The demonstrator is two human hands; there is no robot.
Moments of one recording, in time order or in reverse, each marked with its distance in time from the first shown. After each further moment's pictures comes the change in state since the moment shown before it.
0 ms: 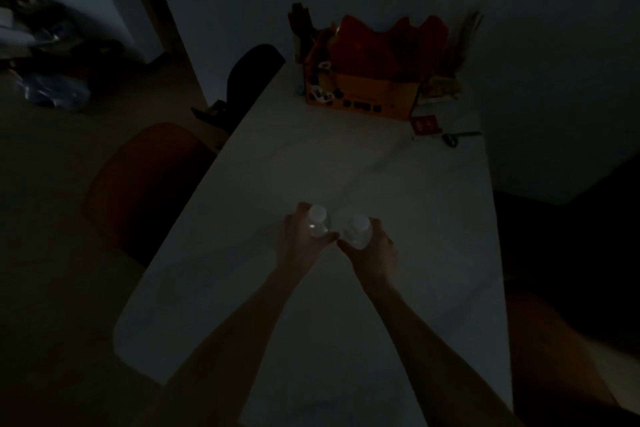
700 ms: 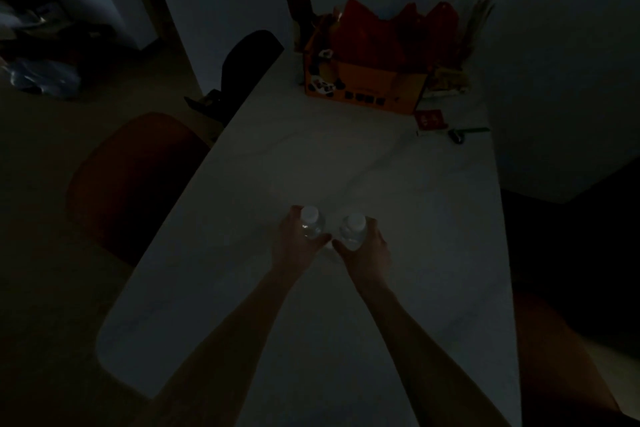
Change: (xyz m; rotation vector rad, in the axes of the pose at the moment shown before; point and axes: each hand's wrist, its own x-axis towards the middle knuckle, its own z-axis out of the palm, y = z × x) left_hand 0.019 -0.037 0.026 -0.091 -0.019 -0.040; right_hand 0.024 0.021 0.040 -0.048 0.012 -0.029
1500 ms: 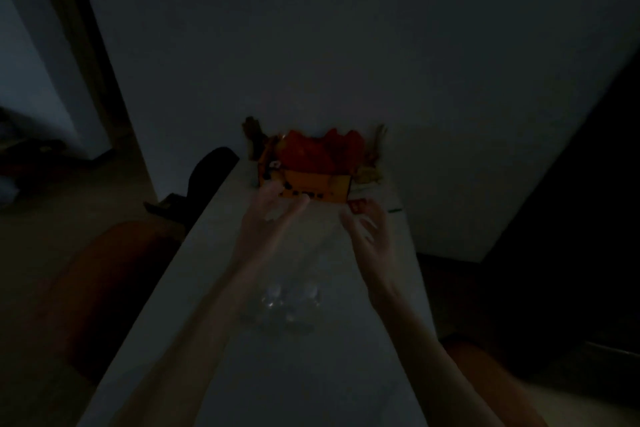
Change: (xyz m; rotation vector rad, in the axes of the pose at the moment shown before) left_hand -0.039 0.210 -0.183 -0.585 -0.120 0.249; right_hand -0.067 -0.160 -0.192 0.644 0.160 -0.219
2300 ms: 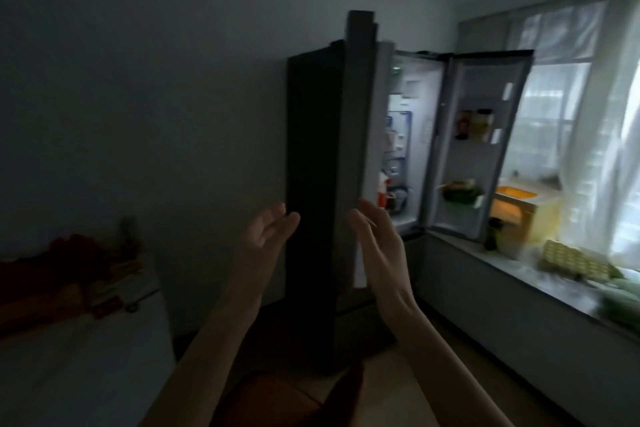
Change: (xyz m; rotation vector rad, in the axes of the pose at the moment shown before) left_hand -0.334 0.292 0.396 -0.371 -0.654 0.165; right_hand -0.233 -0.206 -0.545 -0.140 0.534 -0.367
